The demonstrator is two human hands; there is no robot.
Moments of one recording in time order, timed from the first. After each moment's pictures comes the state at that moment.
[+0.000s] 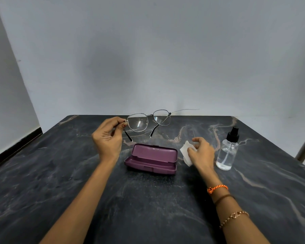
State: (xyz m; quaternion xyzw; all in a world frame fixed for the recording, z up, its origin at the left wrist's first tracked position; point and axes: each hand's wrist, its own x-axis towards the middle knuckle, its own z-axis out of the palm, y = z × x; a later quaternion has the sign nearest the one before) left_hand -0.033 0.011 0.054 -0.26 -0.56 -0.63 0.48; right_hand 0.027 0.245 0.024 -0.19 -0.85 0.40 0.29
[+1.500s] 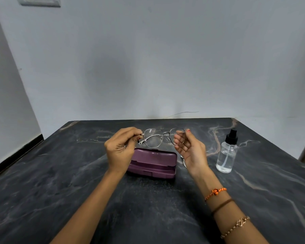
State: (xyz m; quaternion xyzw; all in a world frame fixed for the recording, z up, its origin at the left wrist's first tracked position) left_hand 0.002 0.034 0.059 -0.34 -0.59 -0.56 0.46; right_hand 0.036 0.212 0.058 -0.05 -0.47 0.86 0.19
